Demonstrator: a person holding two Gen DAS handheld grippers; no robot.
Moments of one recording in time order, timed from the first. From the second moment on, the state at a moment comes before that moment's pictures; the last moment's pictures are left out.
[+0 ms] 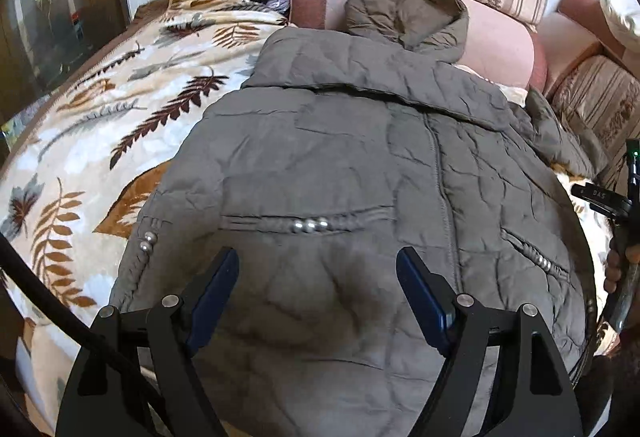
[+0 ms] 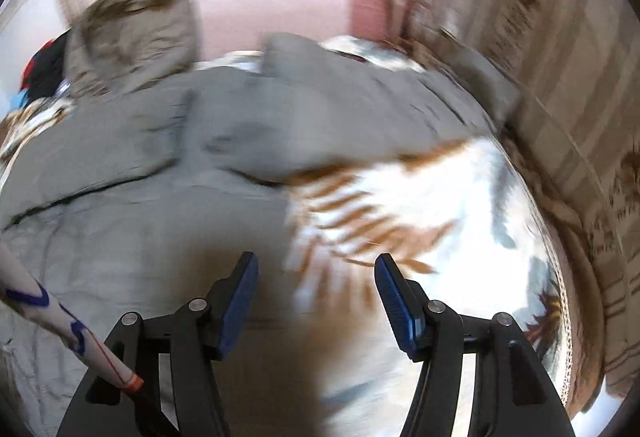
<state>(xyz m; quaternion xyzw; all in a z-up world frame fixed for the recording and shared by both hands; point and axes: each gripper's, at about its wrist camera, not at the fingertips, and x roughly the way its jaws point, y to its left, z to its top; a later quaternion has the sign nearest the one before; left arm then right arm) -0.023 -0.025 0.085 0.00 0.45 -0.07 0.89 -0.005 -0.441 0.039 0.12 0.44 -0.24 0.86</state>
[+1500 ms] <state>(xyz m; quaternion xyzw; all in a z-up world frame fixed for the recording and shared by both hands) 0.020 -0.122 0.031 0.12 0.49 -0.07 0.86 0.075 -0.735 0.019 0.29 0.36 -0.35 0.82</state>
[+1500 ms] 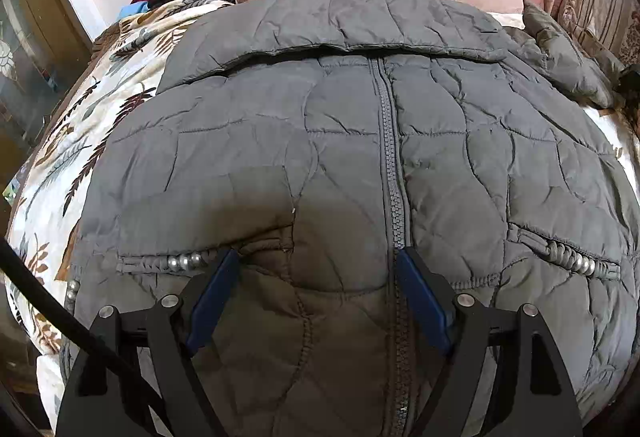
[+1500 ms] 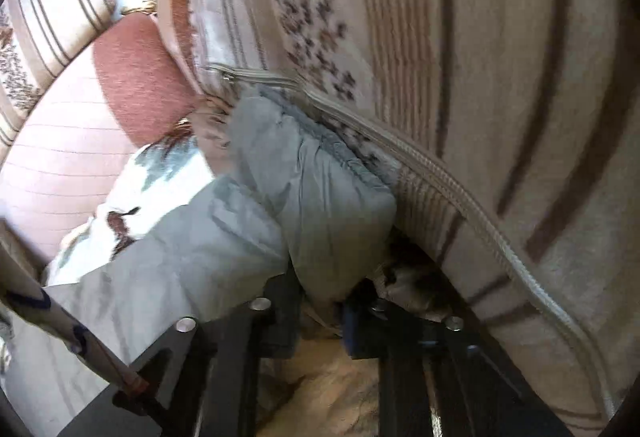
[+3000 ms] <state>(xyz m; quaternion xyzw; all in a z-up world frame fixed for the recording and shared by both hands) 0.044 0.009 0.093 0.01 0.35 -0.07 0.94 0.057 -0.337 0.246 0.07 0.35 -0.19 0.92</state>
